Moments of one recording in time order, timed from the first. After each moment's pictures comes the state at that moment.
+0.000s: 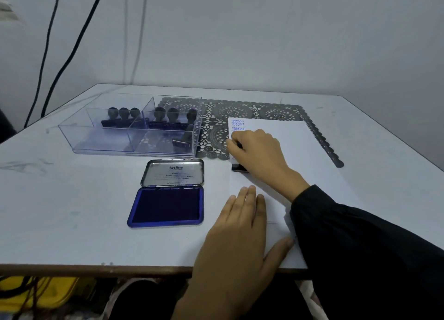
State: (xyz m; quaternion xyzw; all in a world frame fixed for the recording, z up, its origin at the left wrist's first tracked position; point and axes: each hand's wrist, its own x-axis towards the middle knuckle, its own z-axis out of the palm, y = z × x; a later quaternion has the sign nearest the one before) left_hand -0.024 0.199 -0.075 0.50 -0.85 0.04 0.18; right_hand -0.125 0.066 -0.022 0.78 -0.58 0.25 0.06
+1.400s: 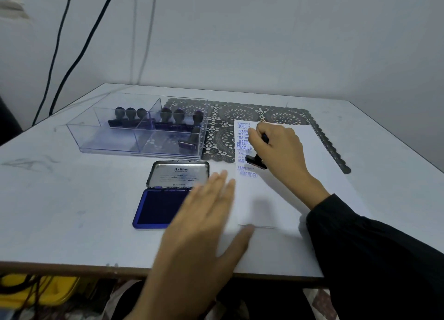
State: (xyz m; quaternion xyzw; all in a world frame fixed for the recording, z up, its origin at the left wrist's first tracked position) left_hand 0.028 0.205 -0.051 0.48 -0.81 -0.02 0.35; right_hand -0.140 0.072 -0.013 0.70 -0.60 0.38 0.00
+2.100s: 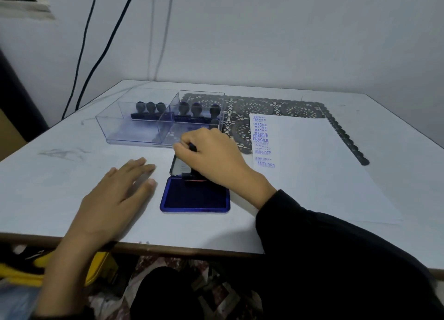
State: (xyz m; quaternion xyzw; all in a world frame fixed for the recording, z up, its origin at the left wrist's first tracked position) left_hand 0.179 0.165 -0.064 0.64 -0.71 -0.09 0.27; right_hand -0.017 0.102 -0.010 0.84 -0.41 0.33 -0.09
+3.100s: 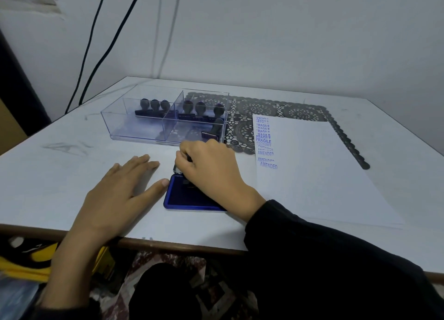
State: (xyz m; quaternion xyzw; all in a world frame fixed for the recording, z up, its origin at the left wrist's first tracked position) left_hand 0.163 0.177 -0.048 0.68 -0.69 -0.10 0.23; right_hand -0.001 0.113 -0.030 0.83 -0.45 0.33 0.02
